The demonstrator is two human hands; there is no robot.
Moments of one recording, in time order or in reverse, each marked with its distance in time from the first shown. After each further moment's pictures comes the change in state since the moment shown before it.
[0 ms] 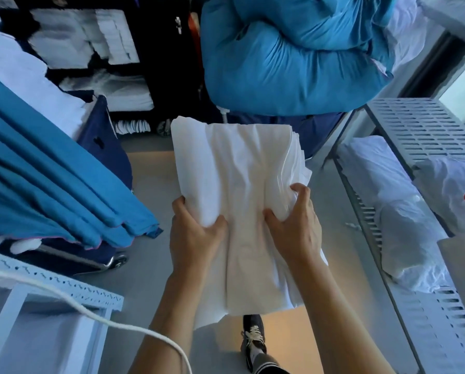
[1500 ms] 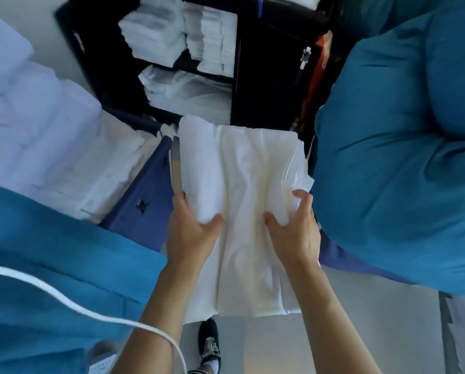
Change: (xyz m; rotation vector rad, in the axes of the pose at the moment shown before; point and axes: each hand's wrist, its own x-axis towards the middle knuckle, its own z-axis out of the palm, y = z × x) left_hand 0.615 -0.027 0.035 0.014 0.205 -0.351; right_hand 0.481 -0.257 0.408 0.009 -0.352 -0.129
